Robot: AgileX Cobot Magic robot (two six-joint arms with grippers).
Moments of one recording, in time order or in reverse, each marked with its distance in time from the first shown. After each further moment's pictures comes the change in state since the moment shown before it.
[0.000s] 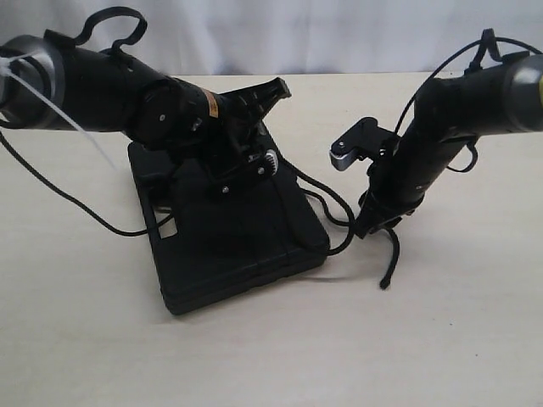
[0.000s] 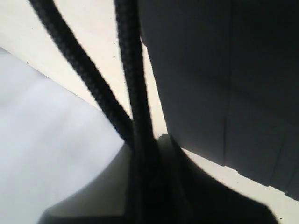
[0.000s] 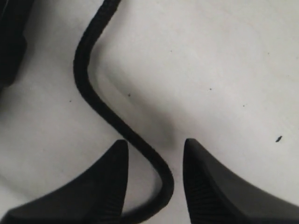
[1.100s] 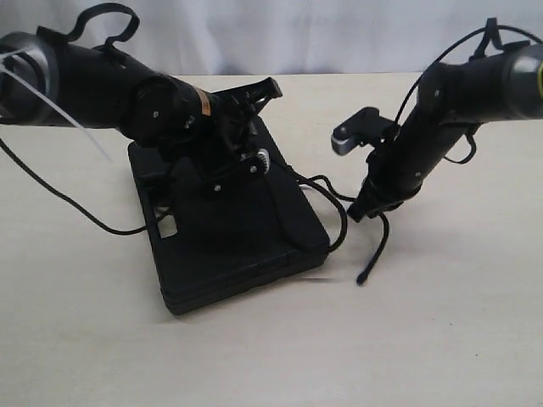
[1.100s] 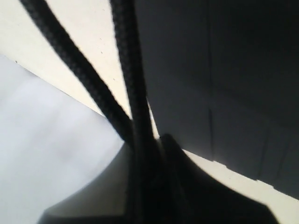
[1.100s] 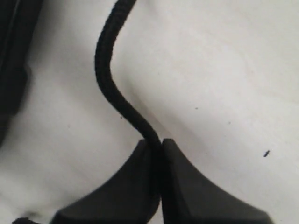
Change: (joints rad) left arm 0.010 0.000 0.000 0.020 0.021 0.000; right arm -0.038 0.028 -0.087 0.110 0.060 -0.031
